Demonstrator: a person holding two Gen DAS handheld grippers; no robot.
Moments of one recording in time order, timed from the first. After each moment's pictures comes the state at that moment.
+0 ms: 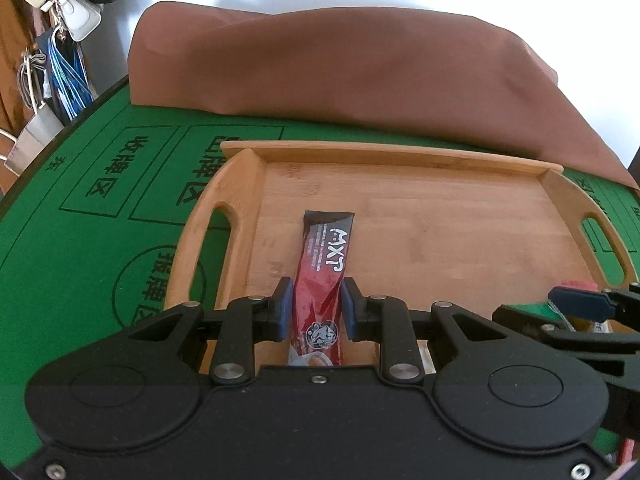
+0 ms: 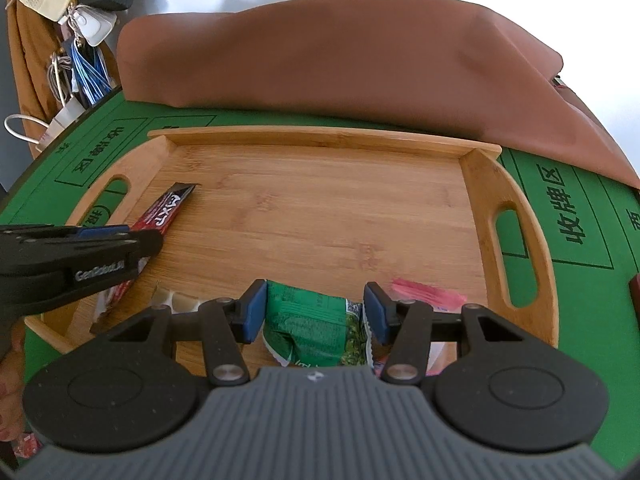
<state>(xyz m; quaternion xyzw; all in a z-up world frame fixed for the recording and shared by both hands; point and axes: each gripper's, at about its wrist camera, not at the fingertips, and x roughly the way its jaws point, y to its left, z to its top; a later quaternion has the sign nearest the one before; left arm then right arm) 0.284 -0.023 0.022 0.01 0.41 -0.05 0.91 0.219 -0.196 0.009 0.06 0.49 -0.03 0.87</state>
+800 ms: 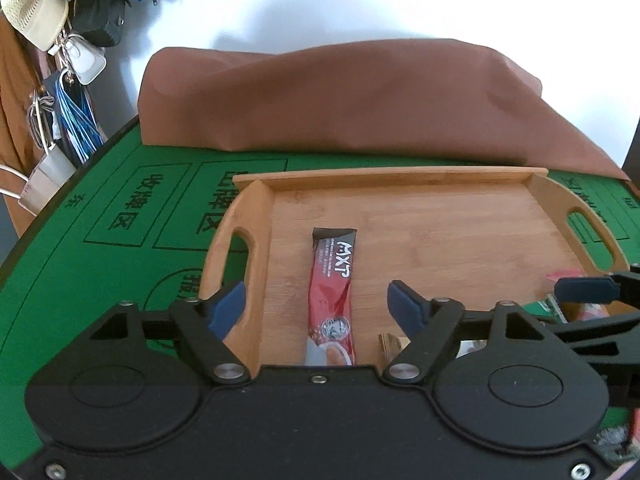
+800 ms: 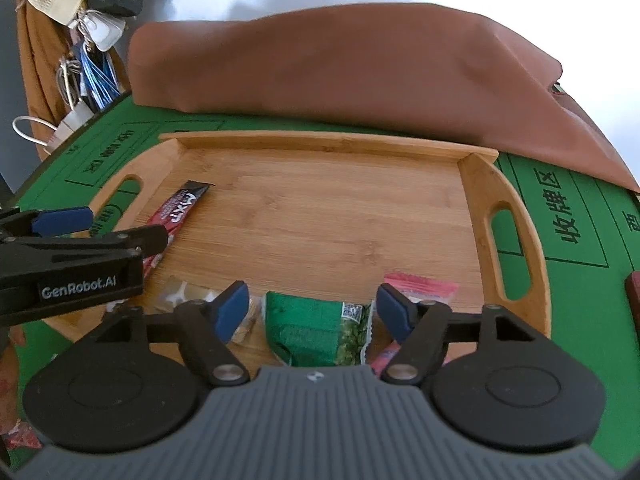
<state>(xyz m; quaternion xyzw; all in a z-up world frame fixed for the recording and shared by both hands) 0.250 -0.017 0.042 0.05 0.36 -0.06 0.93 0.204 -0.195 0.019 0.06 0.47 -0.02 0.88</state>
